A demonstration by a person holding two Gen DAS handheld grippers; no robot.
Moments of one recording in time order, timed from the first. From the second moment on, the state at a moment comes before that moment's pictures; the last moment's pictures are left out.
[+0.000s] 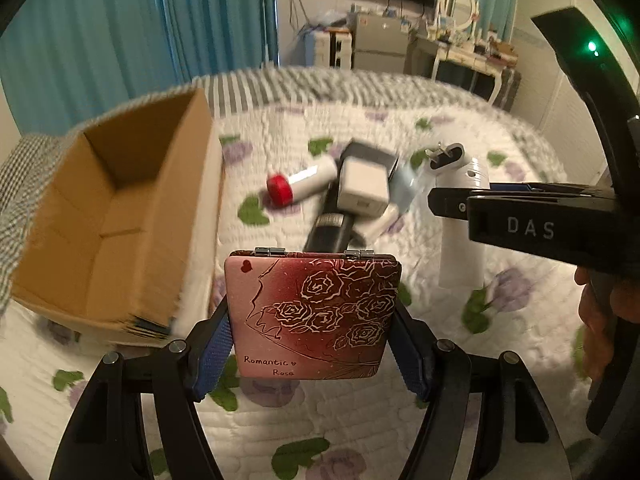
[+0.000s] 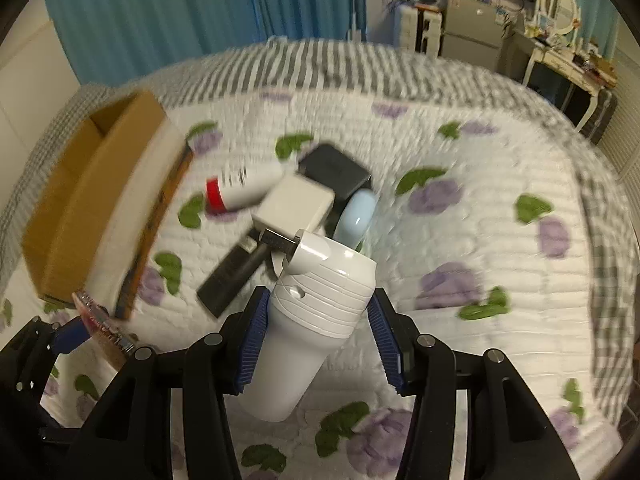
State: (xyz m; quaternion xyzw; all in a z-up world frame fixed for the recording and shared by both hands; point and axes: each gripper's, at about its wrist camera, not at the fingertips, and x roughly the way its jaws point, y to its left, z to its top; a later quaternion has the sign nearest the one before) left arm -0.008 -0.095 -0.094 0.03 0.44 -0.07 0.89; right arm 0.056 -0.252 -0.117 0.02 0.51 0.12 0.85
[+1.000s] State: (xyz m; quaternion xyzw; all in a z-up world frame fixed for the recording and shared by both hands) left arm 0.068 0.105 -0.062 0.01 0.43 0.02 0.90; right arm 0.118 -0.034 -0.016 -0.09 0.44 0.24 0.86
